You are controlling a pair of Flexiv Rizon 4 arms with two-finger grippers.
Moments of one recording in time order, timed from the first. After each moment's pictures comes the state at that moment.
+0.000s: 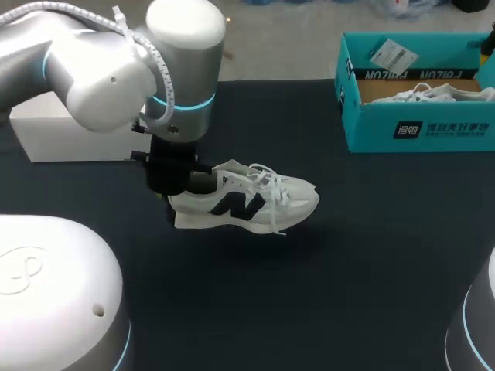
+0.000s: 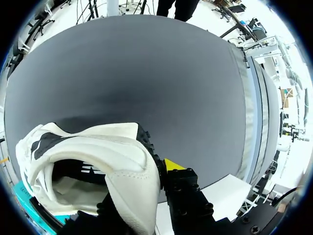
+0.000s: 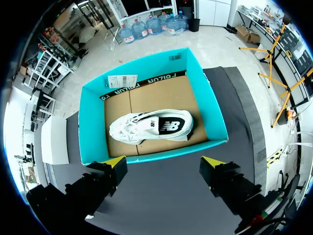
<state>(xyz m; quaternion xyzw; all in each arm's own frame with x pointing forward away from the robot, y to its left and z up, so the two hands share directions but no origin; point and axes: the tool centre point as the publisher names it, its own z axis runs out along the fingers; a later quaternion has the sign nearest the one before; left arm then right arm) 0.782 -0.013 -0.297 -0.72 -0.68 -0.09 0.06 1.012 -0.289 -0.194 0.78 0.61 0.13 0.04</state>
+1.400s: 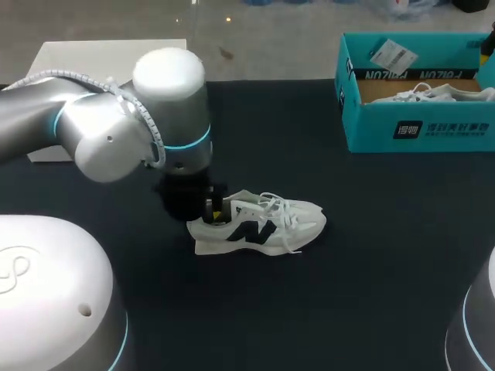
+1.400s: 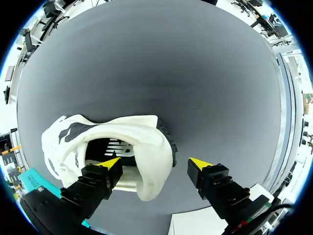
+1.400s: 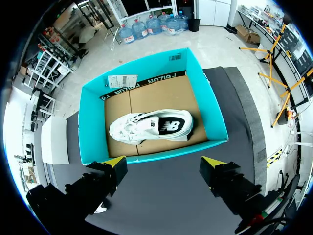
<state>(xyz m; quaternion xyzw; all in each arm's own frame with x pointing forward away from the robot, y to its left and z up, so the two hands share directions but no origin) 0.792 -0.056 -0.362 -0.70 -0.71 -0.03 -0.05 1.012 -0.289 -0.194 0.78 0.61 0.13 0.04</state>
